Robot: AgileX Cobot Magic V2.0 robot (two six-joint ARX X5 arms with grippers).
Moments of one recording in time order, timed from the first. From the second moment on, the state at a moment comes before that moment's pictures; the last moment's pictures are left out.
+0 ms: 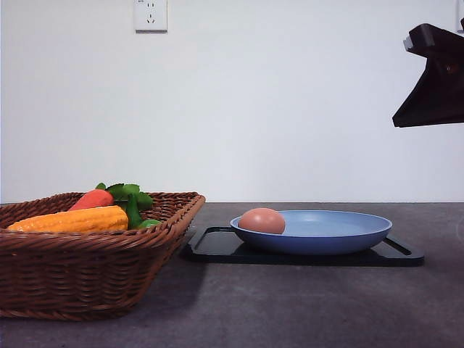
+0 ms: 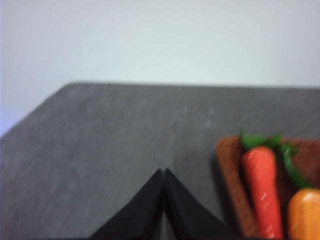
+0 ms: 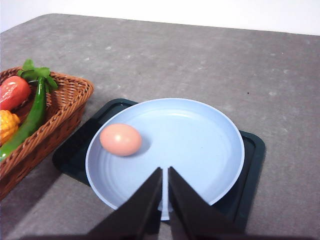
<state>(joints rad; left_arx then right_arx) -0.08 0.02 0.12 -0.19 -0.13 -0.02 0.48 0.74 0.33 0.12 0.00 0.14</state>
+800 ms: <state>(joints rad) -0.07 0.00 0.03 -0.16 -0.13 -0.02 0.48 0.74 0.33 0.12 0.00 0.14</state>
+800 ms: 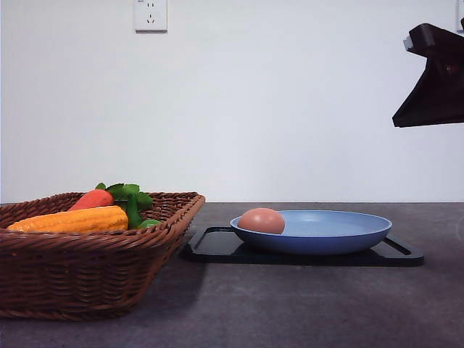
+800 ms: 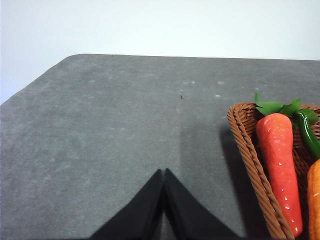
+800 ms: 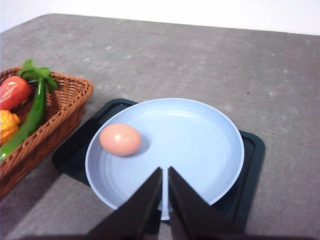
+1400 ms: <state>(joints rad) -0.07 0.00 0.03 -0.16 -0.13 -0.02 0.38 0.35 0.32 0.04 0.15 -0.03</state>
